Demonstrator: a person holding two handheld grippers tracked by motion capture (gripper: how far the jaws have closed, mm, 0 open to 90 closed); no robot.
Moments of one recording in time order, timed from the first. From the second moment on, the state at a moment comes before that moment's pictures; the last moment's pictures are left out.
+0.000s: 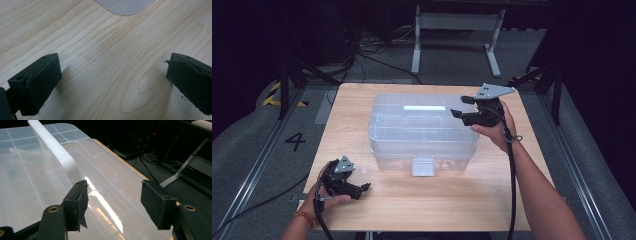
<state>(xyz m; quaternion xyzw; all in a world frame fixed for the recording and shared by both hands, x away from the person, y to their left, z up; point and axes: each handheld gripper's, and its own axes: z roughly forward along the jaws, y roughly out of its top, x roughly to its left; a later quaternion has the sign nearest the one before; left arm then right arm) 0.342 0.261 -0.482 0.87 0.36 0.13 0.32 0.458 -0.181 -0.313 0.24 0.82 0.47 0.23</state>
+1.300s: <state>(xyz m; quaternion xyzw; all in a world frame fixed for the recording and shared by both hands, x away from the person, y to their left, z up) 0.342 0.261 -0.482 0.87 0.36 0.13 0.32 0.448 -0.148 -0.308 0.19 0.85 0.44 0.22</state>
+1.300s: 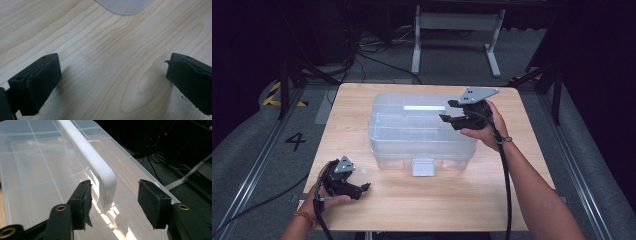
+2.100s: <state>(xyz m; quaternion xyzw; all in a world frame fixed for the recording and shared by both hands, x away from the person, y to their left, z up) 0.342 0.261 -0.482 0.87 0.36 0.13 0.32 0.456 -0.127 -0.303 0.16 0.87 0.41 0.21</state>
